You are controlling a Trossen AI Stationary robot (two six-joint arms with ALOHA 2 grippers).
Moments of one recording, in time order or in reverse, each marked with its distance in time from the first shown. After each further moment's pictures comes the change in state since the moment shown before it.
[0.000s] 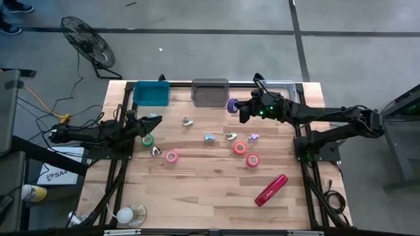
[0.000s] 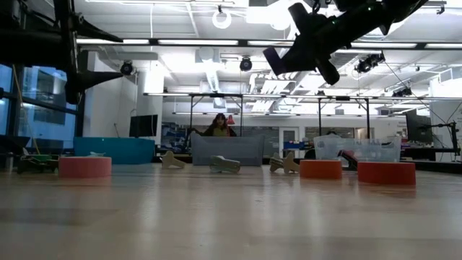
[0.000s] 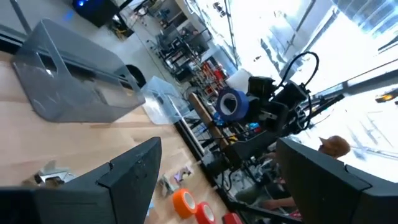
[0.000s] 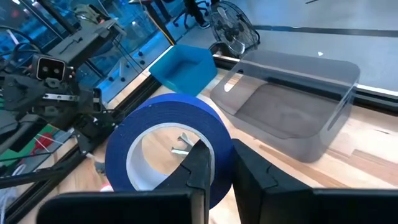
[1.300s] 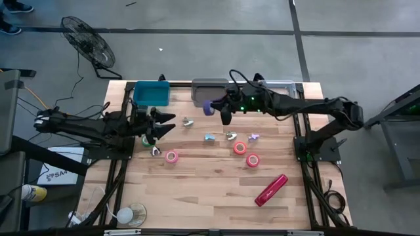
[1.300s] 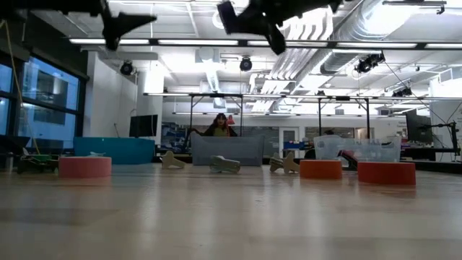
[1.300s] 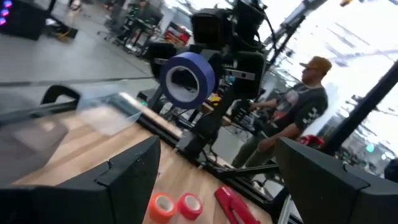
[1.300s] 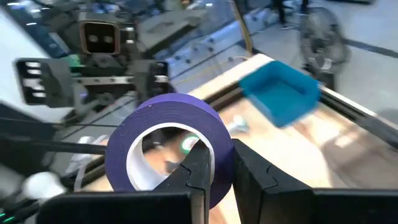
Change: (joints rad) left arm 0.000 0.606 0.382 0.232 0.253 0.360; right arm 0.051 0.292 0.441 -0.034 -0.256 -0.187
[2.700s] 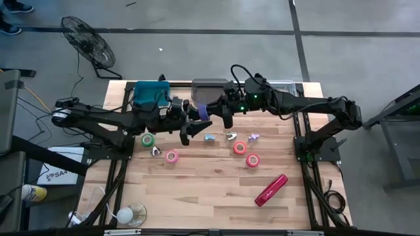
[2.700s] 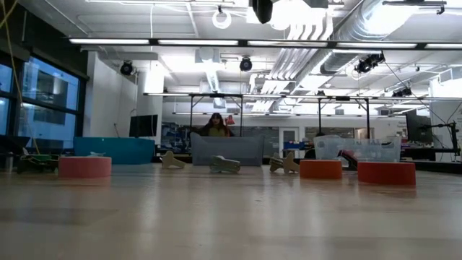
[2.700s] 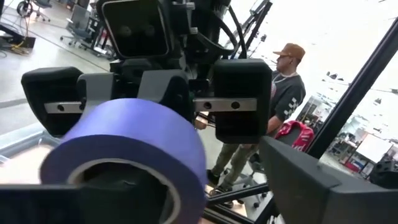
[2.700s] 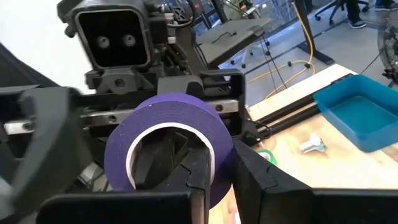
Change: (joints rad) left arm 0.000 0.610 0.598 0.049 0.106 0.086; right arm 0.060 0.026 0.171 -0.048 -0.137 0.072
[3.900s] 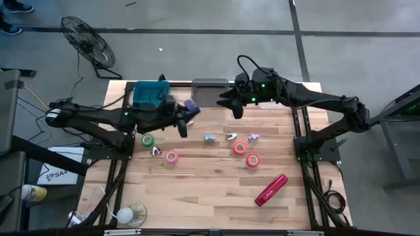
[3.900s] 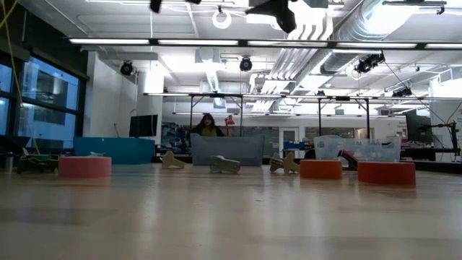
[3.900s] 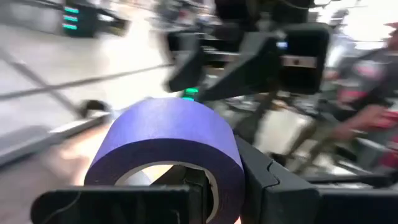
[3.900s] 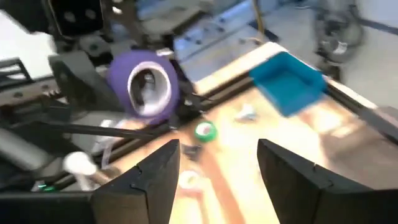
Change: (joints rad) left arm 0.000 -0.122 0.004 -0.417 -0.324 -0.044; right arm -0.109 -0.116 -0.004 -0.293 0.016 -0.089
